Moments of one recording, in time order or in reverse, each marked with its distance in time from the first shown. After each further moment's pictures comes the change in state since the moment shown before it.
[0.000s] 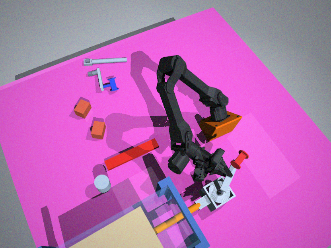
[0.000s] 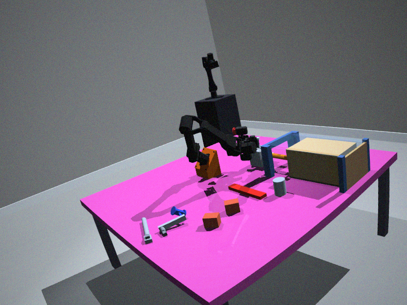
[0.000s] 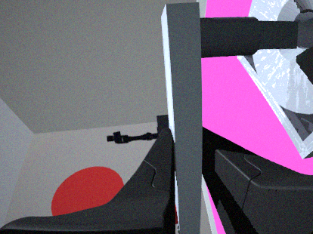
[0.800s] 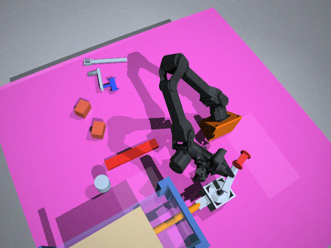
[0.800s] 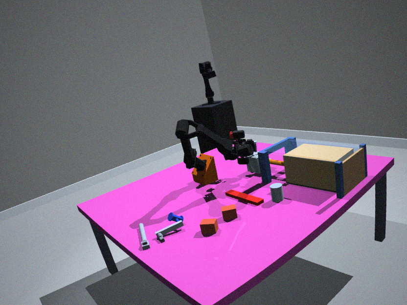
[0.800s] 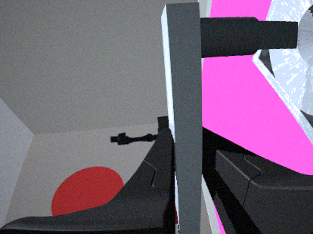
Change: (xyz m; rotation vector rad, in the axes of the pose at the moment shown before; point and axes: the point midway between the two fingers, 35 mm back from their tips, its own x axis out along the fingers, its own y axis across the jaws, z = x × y) arm 0.004 0.011 0.002 -0.003 -0.006 0.000
